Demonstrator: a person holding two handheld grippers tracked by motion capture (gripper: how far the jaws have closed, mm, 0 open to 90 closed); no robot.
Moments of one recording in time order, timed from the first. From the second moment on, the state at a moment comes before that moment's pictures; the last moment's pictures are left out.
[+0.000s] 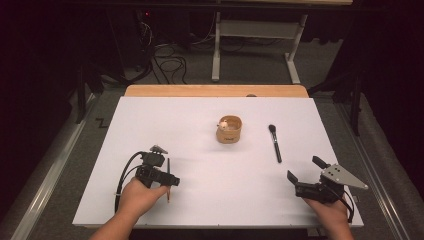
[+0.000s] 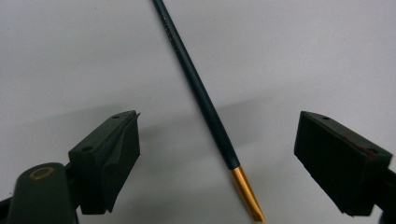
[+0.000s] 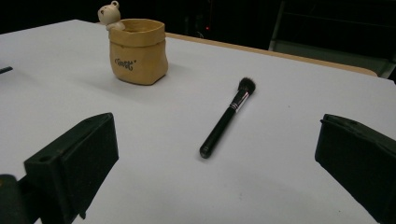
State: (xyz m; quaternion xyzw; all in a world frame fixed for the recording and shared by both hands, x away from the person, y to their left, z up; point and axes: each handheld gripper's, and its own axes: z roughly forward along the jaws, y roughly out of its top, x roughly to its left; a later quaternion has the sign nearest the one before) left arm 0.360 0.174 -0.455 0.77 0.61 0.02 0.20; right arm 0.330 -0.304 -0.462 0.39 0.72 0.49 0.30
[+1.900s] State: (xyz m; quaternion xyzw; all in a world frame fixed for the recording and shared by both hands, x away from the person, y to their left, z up) left arm 0.356 0.160 -0.456 0.77 0.61 0.05 0.16; right arm 0.330 -0.305 -0.462 0.39 0.71 0.49 0.30
